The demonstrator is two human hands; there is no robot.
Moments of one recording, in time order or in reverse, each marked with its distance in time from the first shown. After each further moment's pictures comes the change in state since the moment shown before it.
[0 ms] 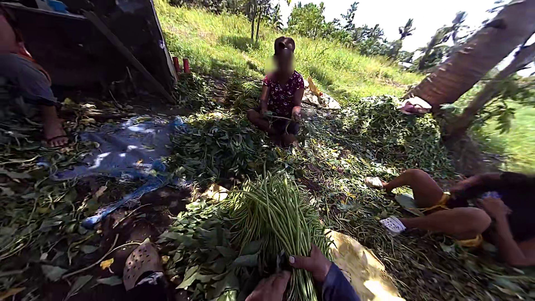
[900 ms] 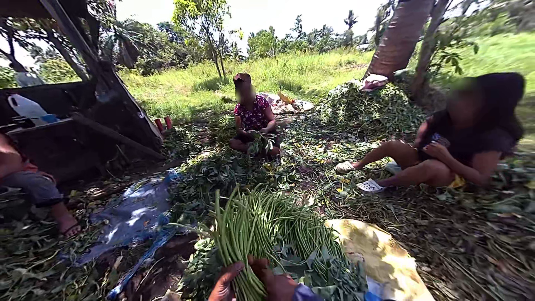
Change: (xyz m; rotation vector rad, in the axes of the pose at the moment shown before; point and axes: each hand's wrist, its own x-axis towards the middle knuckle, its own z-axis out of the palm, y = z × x) left_hand 0.024 -0.051 -0.024 -1.367 0.119 0.211; right_hand -0.067 -0.016 0.064 -0.866 -0.304 -0.091
